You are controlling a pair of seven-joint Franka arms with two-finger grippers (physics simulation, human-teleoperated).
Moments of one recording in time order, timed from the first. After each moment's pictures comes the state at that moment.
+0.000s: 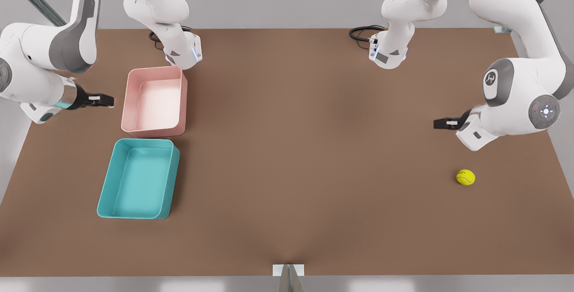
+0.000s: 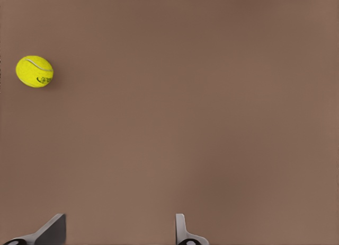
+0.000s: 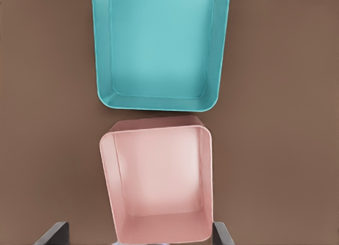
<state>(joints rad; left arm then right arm) 0.08 0.23 -0.07 -1.50 -0.03 1.43 0.02 -0.11 0.03 0.01 -1.64 -0.06 1.40 -0.11</state>
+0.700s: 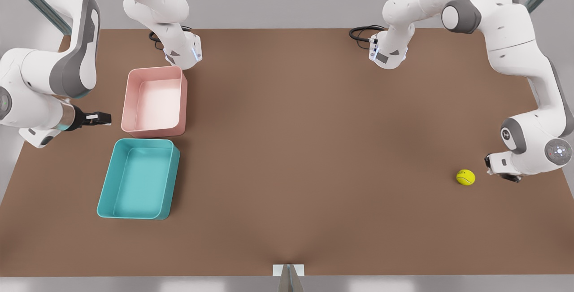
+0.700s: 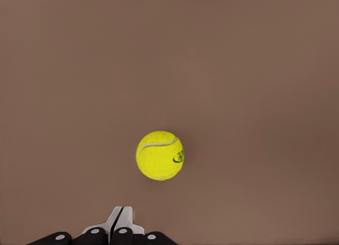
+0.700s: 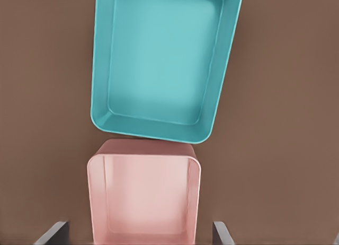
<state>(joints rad) 0.29 0.63 0.07 -1.51 0.12 2.09 1.11 -0.07 0.21 -0.03 -1.47 -0.08 1.39 -0.22</state>
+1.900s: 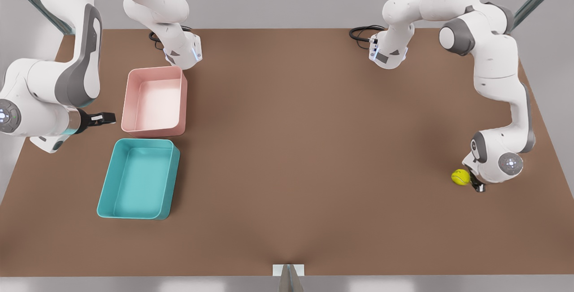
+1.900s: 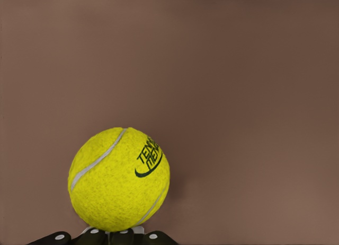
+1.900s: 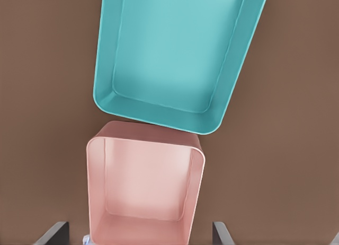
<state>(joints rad) 0.24 0.77 0.06 -1.62 0.27 2.36 1.71 -0.07 0.24 -0.03 -1.47 -0.08 1.35 -0.31</state>
